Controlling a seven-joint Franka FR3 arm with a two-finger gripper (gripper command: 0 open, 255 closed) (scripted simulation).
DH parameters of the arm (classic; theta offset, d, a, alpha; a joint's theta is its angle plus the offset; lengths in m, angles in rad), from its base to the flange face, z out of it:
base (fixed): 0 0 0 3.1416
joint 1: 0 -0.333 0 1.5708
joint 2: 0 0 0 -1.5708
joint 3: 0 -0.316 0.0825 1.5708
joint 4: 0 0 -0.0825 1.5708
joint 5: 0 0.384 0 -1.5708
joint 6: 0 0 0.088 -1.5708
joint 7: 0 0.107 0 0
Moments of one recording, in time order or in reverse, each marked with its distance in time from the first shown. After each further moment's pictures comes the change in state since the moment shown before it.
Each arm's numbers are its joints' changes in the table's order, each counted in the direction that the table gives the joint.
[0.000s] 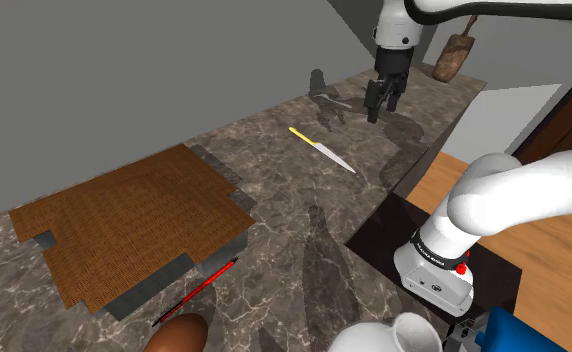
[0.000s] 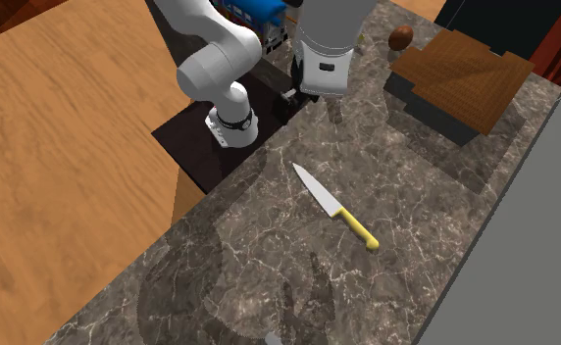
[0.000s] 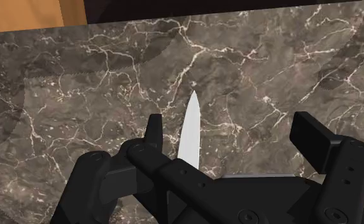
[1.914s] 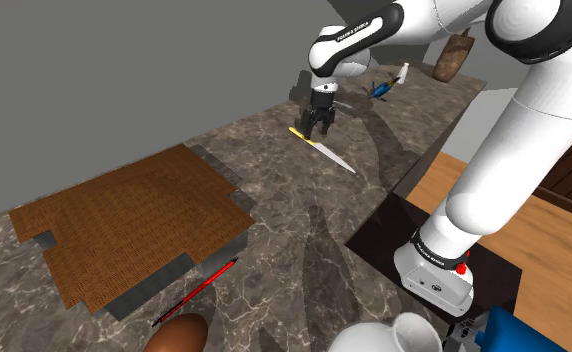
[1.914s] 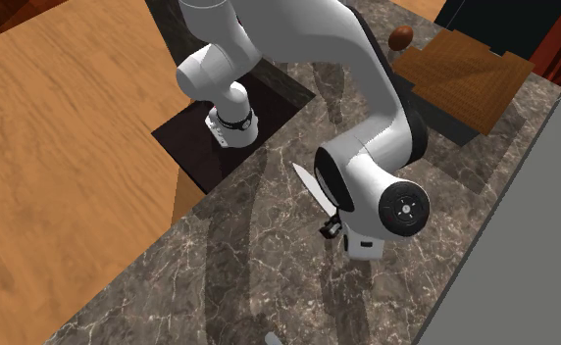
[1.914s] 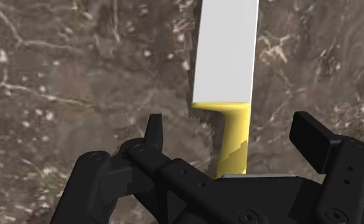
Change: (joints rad) arm 0.025 0.821 0.151 -0.251 0.184 -0.538 -0.237
